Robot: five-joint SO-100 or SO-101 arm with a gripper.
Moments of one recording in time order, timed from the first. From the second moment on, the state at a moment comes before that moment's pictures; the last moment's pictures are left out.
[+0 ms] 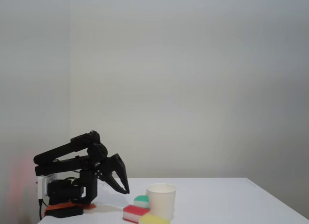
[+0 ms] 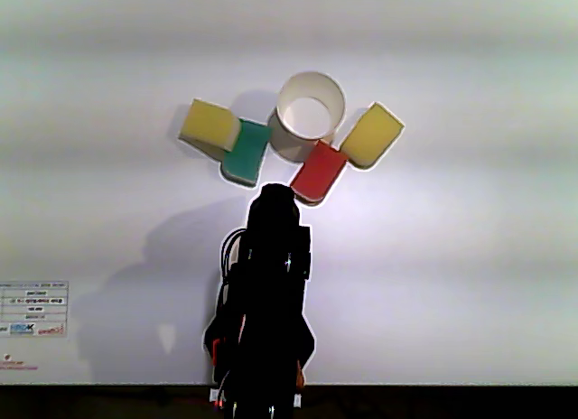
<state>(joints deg) 6.2 187.3 174.4 79.3 -1.9</state>
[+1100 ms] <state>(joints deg) 5.8 169.4 161.2 71.0 -0.9</state>
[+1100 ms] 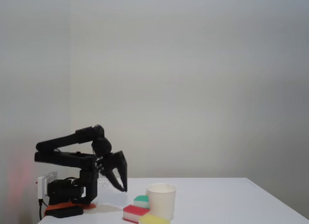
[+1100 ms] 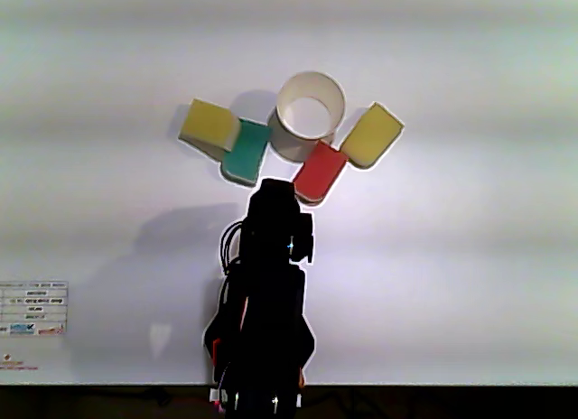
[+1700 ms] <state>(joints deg) 0.3 128.9 122.1 67.9 -0.9</state>
